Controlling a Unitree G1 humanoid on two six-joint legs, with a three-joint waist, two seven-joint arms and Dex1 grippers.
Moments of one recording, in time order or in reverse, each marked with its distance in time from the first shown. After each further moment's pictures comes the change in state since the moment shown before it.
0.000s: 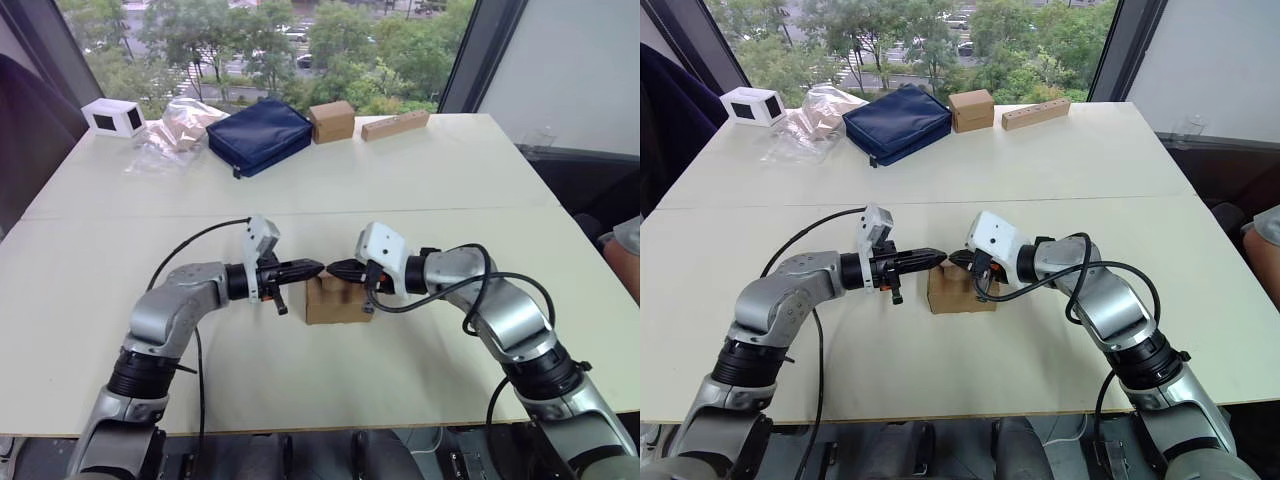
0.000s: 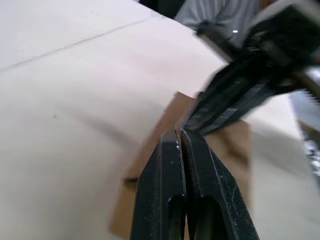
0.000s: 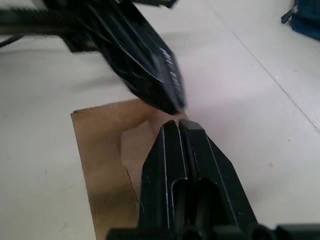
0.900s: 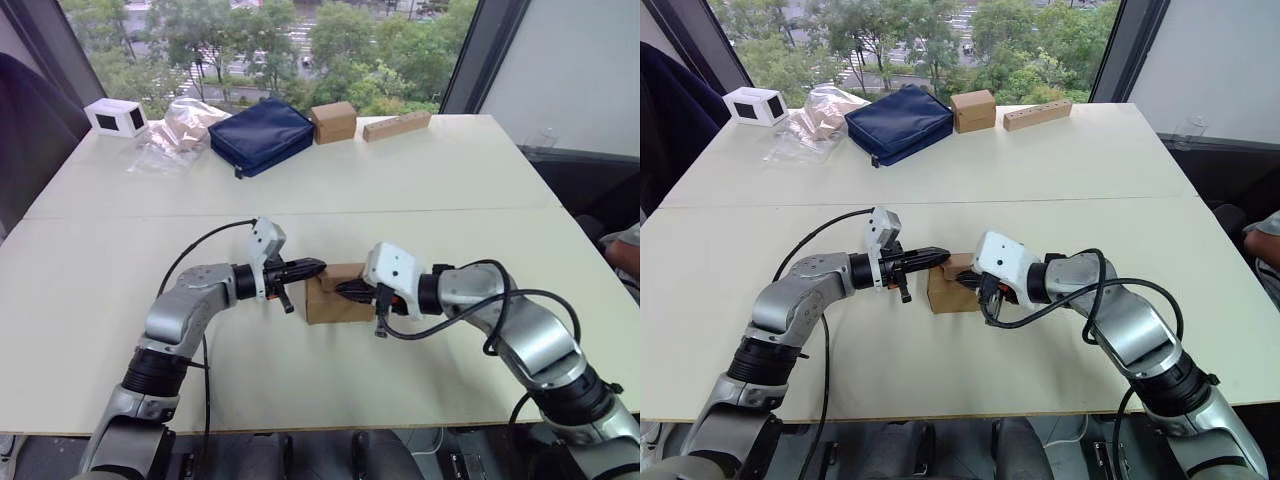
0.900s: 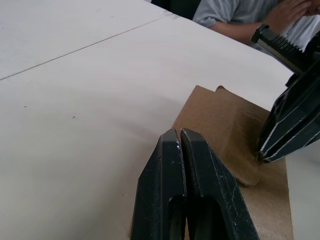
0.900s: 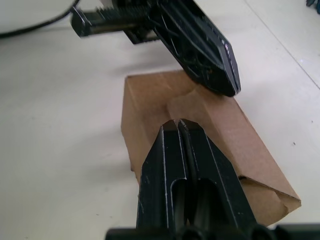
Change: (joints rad) left arm 0.001 -0.037 -0.014 0.054 0.047 -0.070 0.011; right arm 0.089 -0.093 0.004 -0.161 0.020 0.089 -0.003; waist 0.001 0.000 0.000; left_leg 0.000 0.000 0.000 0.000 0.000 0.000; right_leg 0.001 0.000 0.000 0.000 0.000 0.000
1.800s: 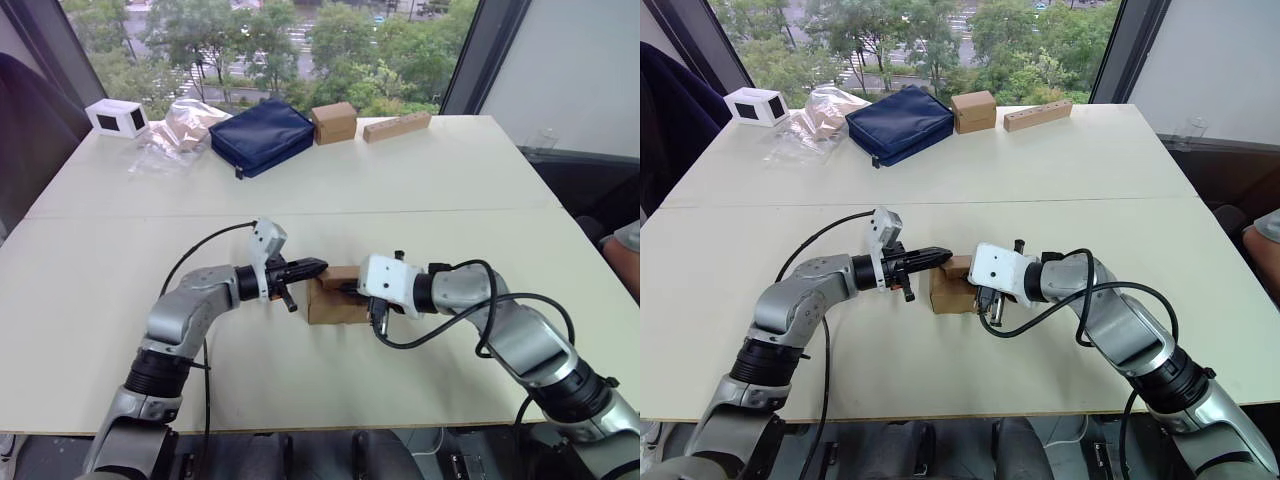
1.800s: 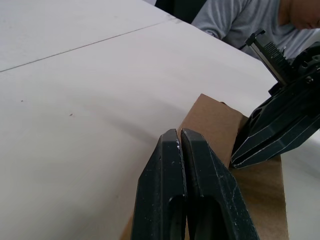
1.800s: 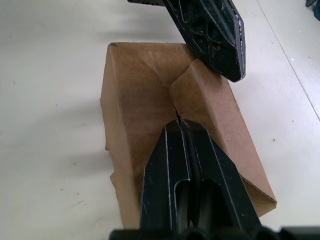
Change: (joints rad) left arm 0.007 -0.017 0.005 -0.006 -0.034 0.035 0.038; right arm -0.018 -0.041 0.090 0.050 -0.177 -0.133 0.010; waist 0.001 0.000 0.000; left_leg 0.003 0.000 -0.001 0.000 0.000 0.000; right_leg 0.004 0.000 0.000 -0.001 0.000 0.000
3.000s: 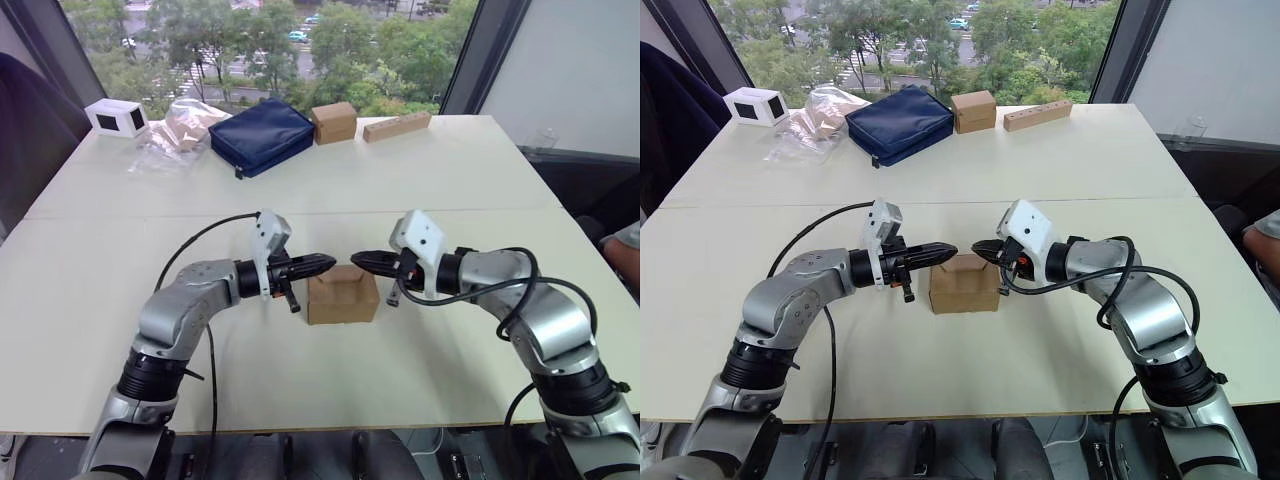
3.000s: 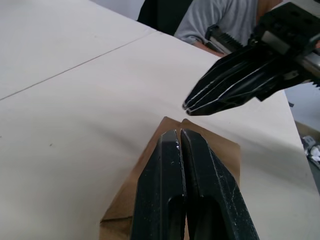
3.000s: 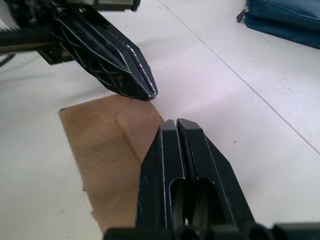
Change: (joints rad) left arm -0.006 0.035 -0.013 -0.156 -0.034 0.071 0.004; right arm 0.016 0.090 -0.233 0.025 0.237 0.119 -0.046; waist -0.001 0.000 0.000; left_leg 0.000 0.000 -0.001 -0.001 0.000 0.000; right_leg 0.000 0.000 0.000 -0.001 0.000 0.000
